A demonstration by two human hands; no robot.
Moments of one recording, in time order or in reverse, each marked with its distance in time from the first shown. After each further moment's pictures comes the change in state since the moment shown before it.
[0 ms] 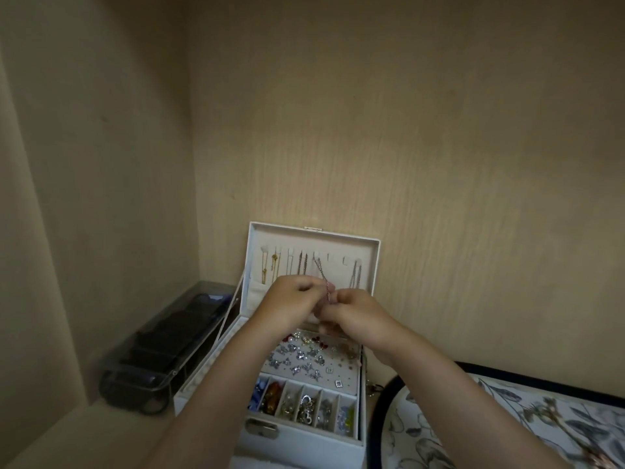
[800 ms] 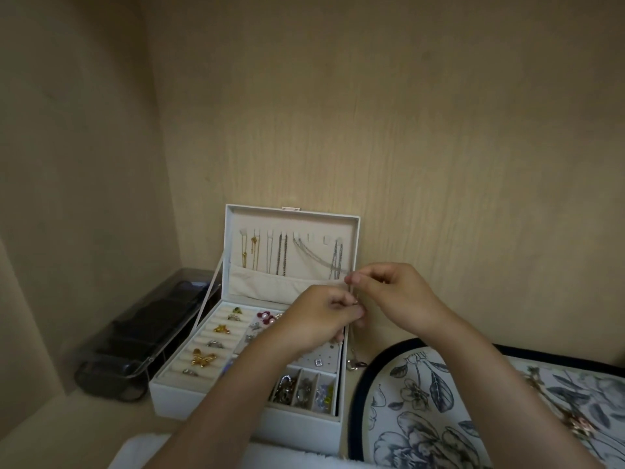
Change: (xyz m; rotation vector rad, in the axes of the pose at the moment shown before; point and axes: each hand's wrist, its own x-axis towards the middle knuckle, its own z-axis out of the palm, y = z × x) left_hand -0.024 0.001 0.061 0.056 -0.313 0.007; right_hand -0.019 0.030 -0.066 -0.115 0.218 -0.257
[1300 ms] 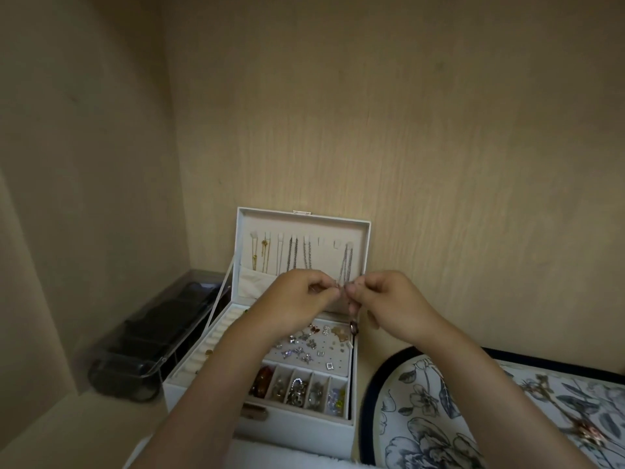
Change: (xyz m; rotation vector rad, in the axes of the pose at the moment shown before) left_hand 0.003 -0.012 -0.049 0.274 0.181 0.124; right_hand 0.005 -0.001 0.019 -0.064 -0.106 0.001
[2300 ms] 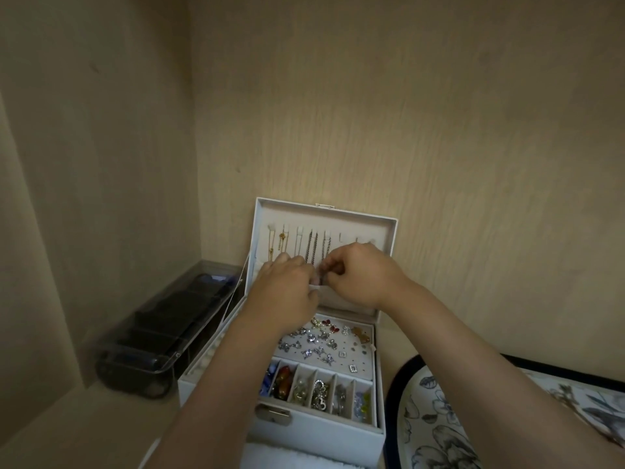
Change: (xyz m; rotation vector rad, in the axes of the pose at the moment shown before) left_hand 0.006 -0.039 -0.020 0.609 0.185 0.132; right_hand 0.063 -0.032 0.041 -0.676 -0.046 -0.141
